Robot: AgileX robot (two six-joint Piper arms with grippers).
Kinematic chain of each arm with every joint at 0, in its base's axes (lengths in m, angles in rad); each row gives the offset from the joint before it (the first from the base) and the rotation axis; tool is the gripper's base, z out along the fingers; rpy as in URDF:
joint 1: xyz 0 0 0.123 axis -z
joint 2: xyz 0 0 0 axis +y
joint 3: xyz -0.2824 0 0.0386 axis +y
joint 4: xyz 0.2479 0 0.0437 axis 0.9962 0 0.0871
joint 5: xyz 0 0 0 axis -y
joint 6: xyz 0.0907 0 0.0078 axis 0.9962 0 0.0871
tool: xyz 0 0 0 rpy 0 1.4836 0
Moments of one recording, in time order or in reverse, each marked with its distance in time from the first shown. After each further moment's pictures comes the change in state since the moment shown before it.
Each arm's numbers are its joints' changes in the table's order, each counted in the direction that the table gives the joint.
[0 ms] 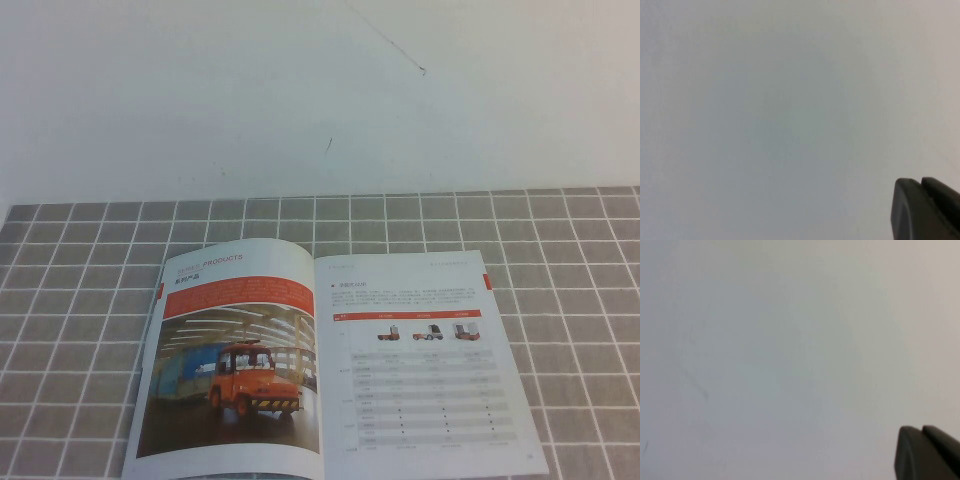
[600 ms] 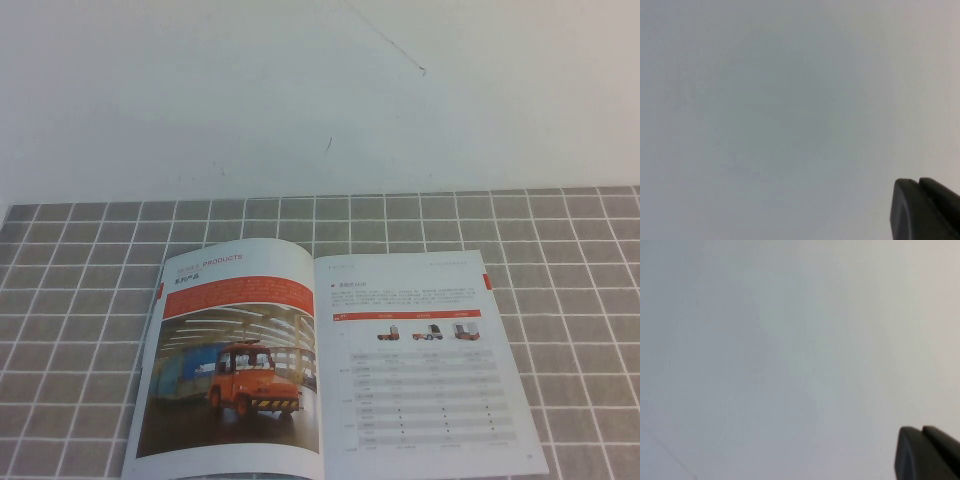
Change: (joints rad) right arm 0.000 0.000 -0.021 0.015 0.244 -0.004; left arm 0.000 -0.002 -0.030 -0.129 0.199 -0.004
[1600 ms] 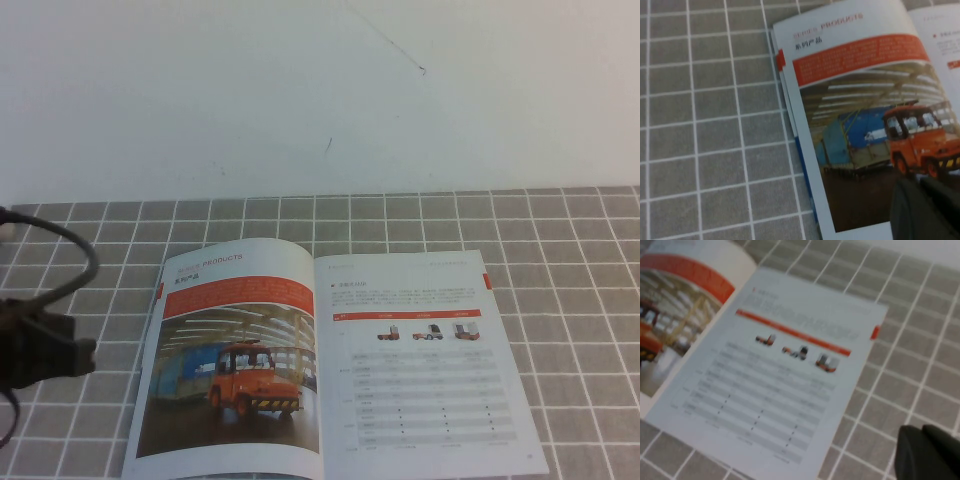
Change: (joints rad) right arm 0.000 1.015 -0.746 0.542 -1.114 -0.647; left arm 0.000 0.946 -0.760 -0.129 -1.143 0.216
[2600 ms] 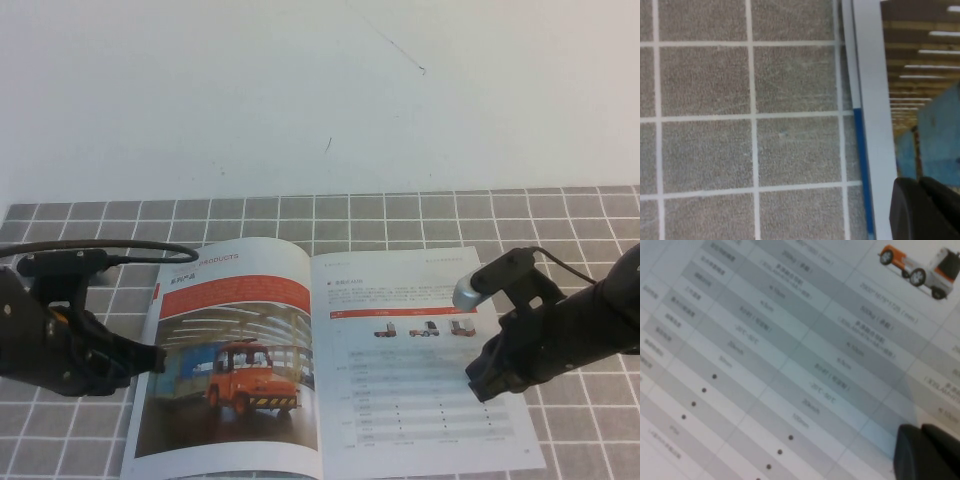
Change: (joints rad) right arm -0.293 0.902 -0.195 0.238 0.267 -0.320; left arm -0.010 0.600 -0.019 -0.028 0.239 -0.026
